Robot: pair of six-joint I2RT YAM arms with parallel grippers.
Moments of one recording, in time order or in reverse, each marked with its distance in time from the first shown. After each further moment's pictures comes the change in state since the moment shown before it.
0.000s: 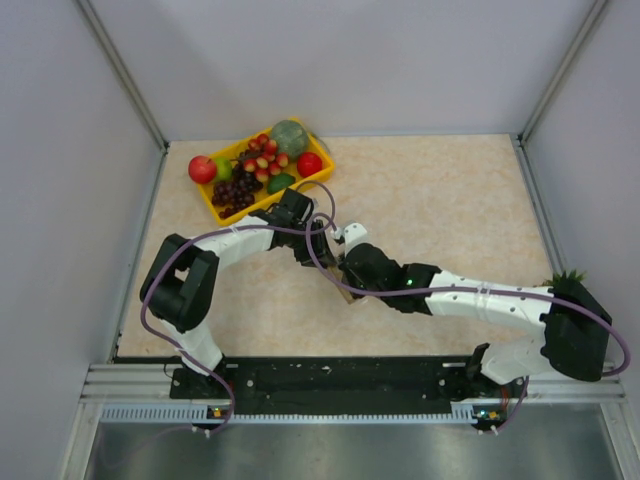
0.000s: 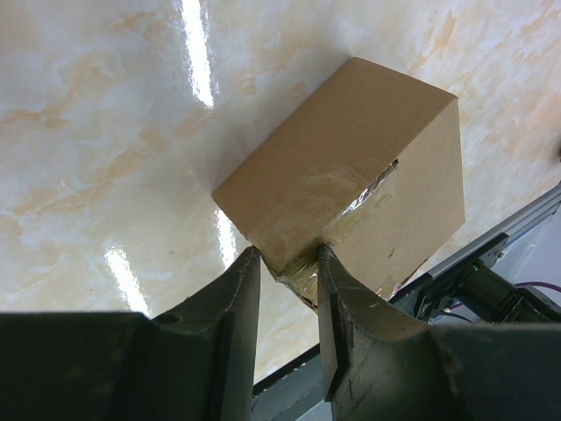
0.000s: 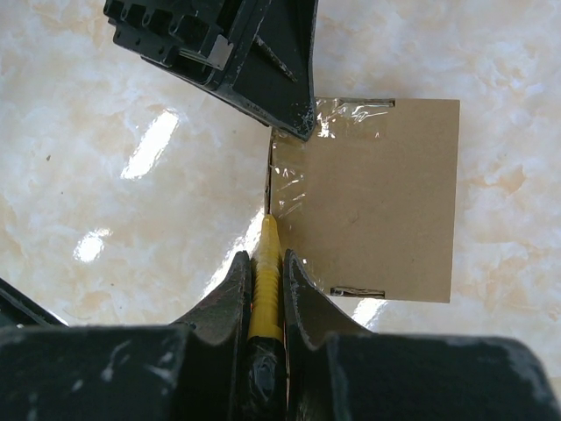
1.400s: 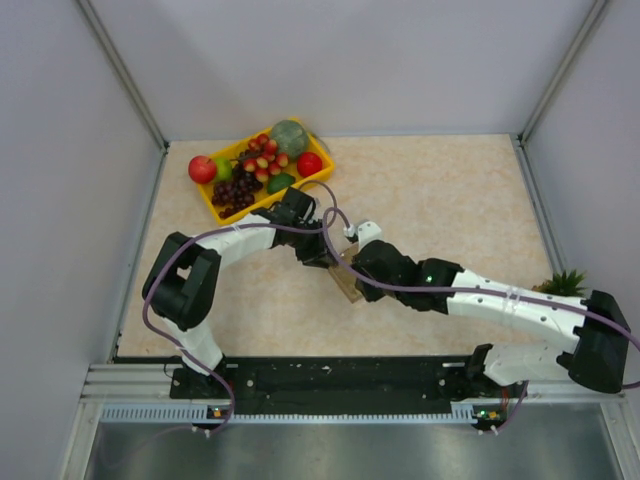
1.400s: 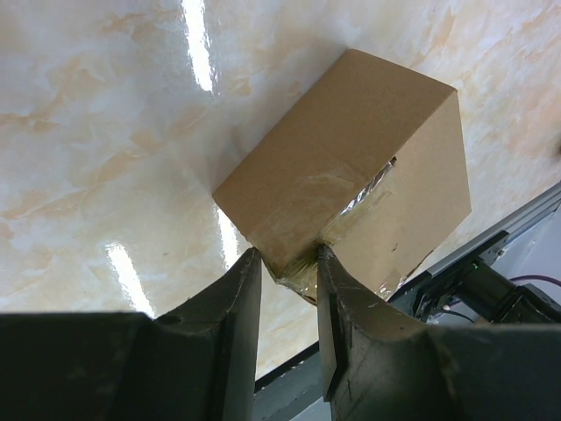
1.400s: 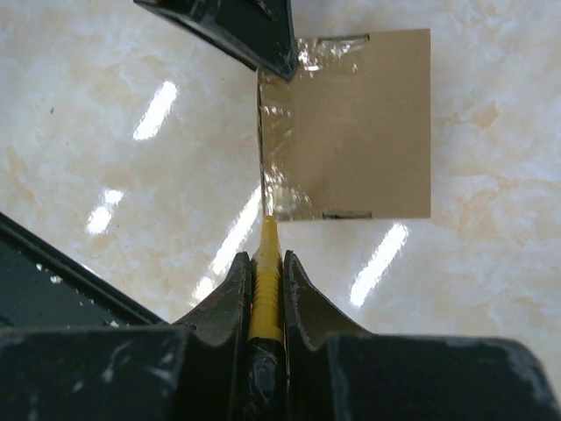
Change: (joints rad) left arm -0.005 0.017 0.023 -0.019 0.003 0.003; right arm 0.000 -0.101 0.064 -0.250 -0.022 0.056
